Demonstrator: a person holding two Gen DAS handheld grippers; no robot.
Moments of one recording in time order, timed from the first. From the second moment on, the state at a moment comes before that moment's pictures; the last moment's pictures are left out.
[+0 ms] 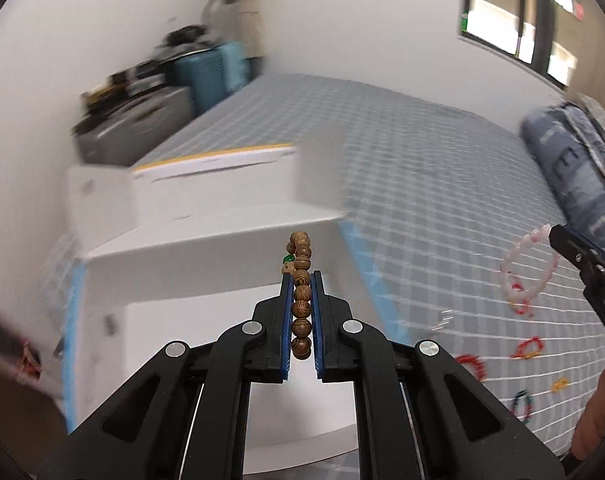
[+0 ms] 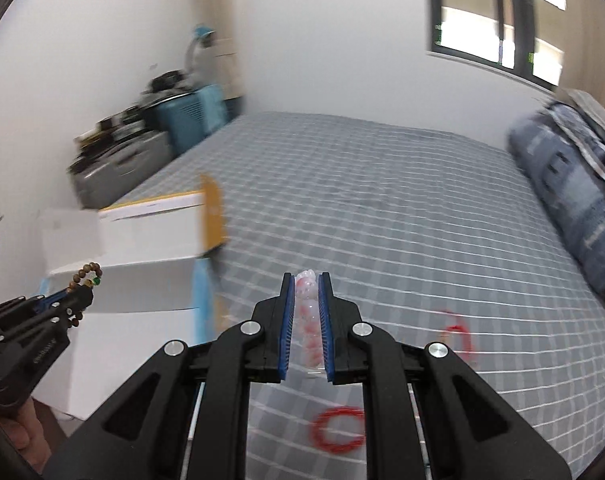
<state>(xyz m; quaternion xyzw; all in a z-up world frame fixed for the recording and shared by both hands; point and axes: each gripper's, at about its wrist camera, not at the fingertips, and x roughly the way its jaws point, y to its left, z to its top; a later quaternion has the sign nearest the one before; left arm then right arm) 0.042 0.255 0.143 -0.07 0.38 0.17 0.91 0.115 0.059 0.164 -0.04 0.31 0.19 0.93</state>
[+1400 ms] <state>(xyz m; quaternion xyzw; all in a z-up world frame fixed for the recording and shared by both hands) 0.004 0.389 0.035 -0.15 0.50 0.23 0.82 0.111 0.246 0.045 -0.14 0.45 0.27 0.84</state>
